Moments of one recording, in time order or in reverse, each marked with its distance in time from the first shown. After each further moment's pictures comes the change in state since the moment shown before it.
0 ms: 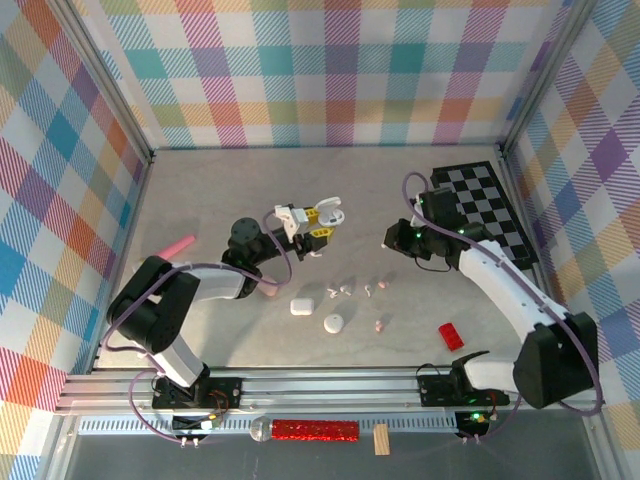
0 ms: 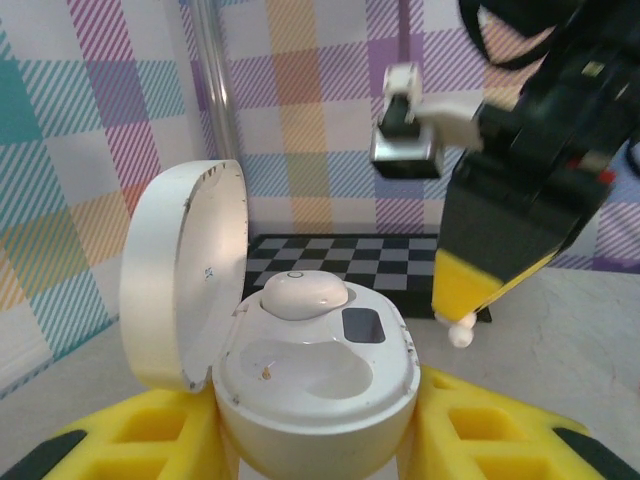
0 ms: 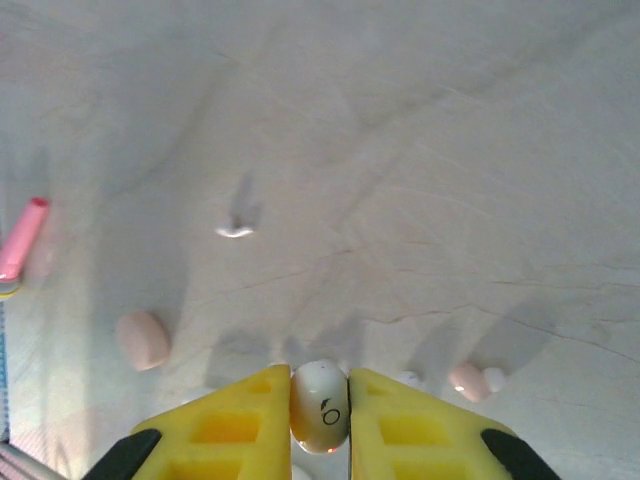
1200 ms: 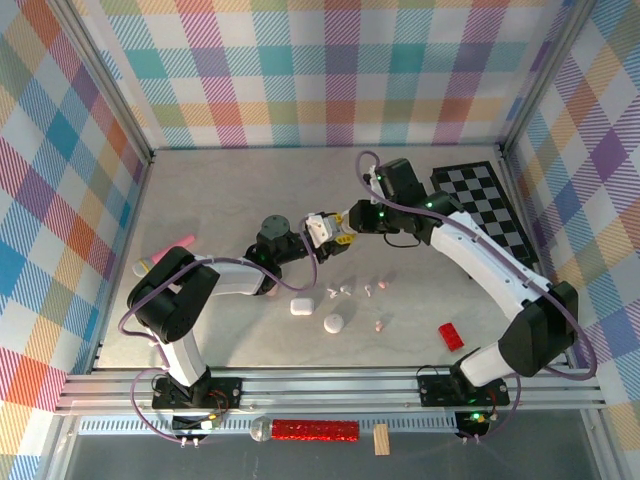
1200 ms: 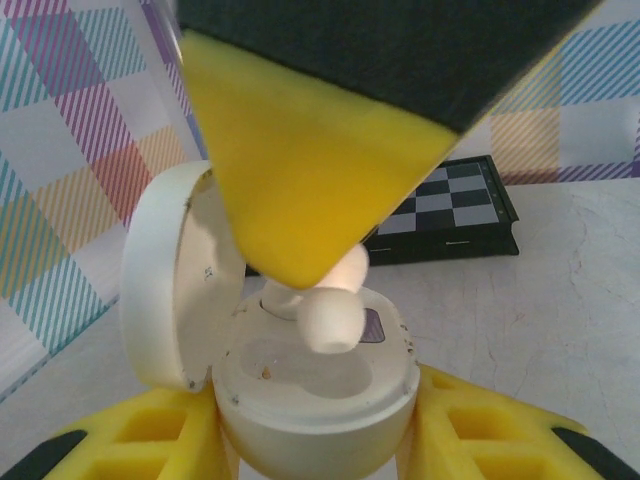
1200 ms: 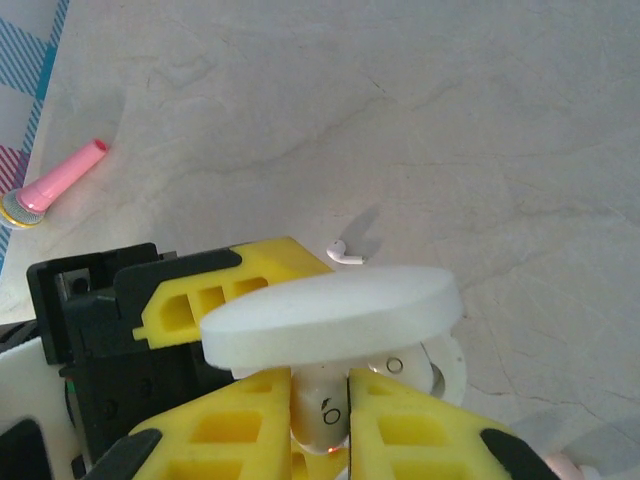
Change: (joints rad) left arm -0.117 0.100 0.109 -0.167 -0.119 0.237; right arm 0.215 0.210 0.357 -0.105 0.111 -0.126
